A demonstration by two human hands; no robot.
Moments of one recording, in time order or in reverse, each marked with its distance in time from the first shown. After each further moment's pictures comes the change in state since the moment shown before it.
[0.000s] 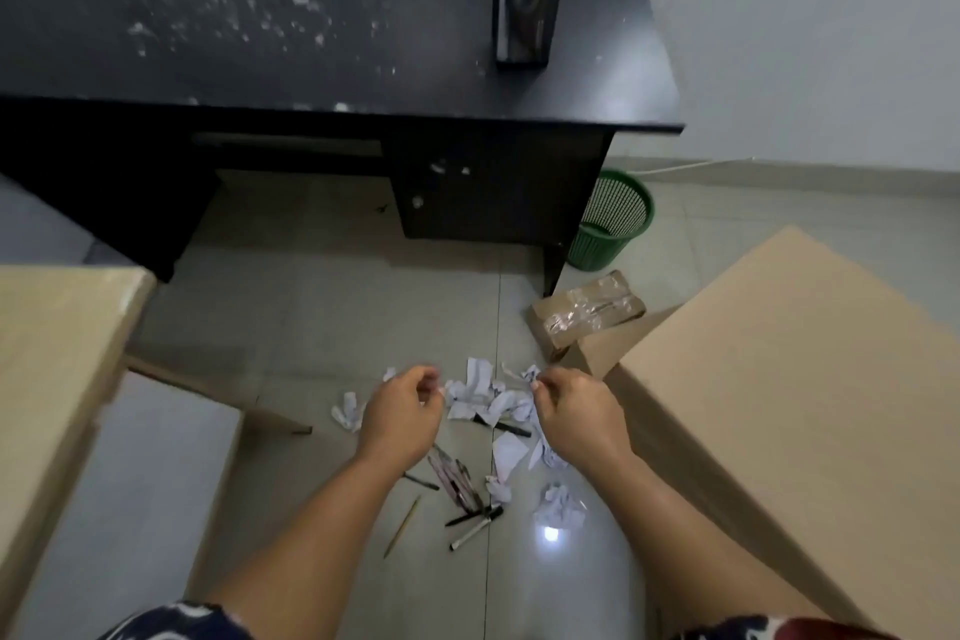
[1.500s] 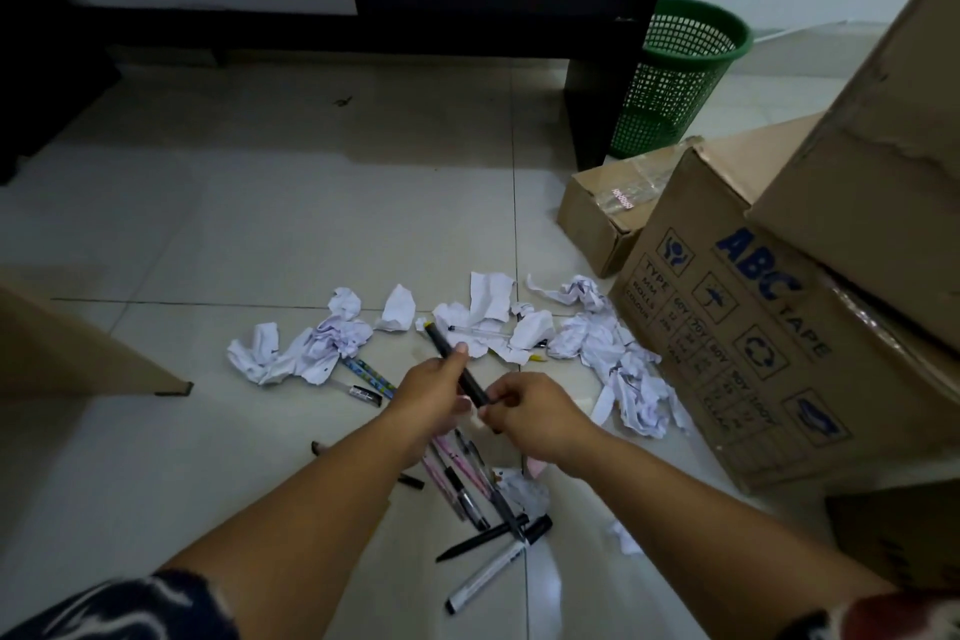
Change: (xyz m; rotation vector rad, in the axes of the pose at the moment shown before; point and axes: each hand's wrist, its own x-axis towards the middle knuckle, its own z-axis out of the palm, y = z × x) left_hand 0.143 -0.321 0.323 -0.575 -0.263 -0.365; right_hand 0.084 0.173 0.456 0.512 -0.347 0.054
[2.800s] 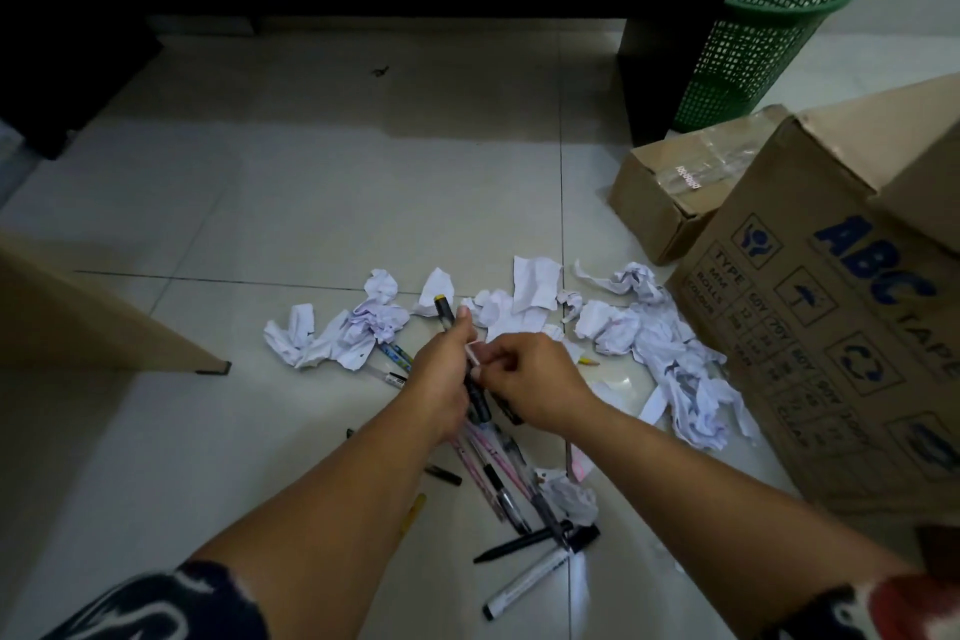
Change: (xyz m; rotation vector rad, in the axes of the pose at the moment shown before) left_hand 0.030 0.008 -0.011 -0.554 0.132 -0.048; right_hand 0.045 -0.028 0.025 -0.130 0.068 -0.213
